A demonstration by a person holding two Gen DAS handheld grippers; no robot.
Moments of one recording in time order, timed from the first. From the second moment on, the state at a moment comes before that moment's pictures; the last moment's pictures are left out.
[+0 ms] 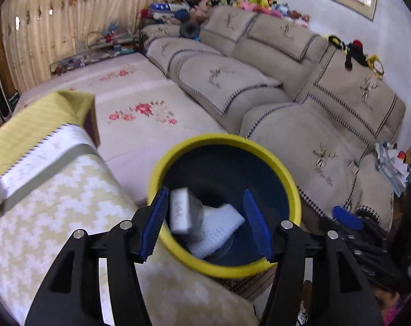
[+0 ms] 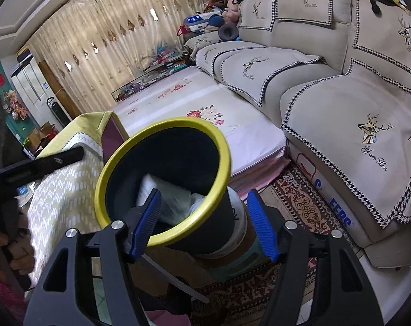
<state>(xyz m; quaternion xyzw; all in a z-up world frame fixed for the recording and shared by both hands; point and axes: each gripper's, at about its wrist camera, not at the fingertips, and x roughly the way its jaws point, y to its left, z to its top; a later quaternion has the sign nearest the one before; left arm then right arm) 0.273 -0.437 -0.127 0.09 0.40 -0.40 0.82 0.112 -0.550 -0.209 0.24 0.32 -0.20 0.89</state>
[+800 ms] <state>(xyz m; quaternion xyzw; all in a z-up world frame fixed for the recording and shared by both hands) 0.251 -0.067 -0.051 -0.03 0.27 -0.18 0.95 0.179 -0.416 -0.179 0.14 0.35 -0.12 0.92</state>
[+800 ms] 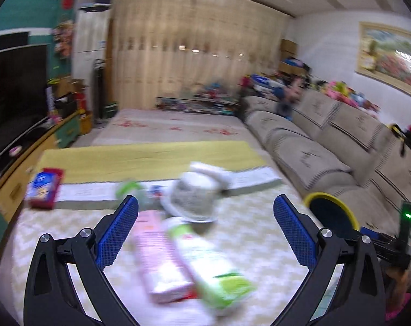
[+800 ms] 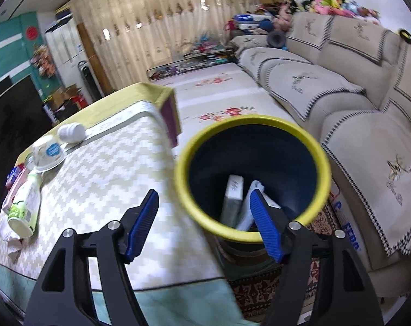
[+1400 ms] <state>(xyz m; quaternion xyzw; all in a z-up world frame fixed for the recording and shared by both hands) 0.280 0.062 -0.094 -0.06 0.23 0.00 0.97 0.217 -0.197 -0.153 0.06 0.35 0.14 0.92</state>
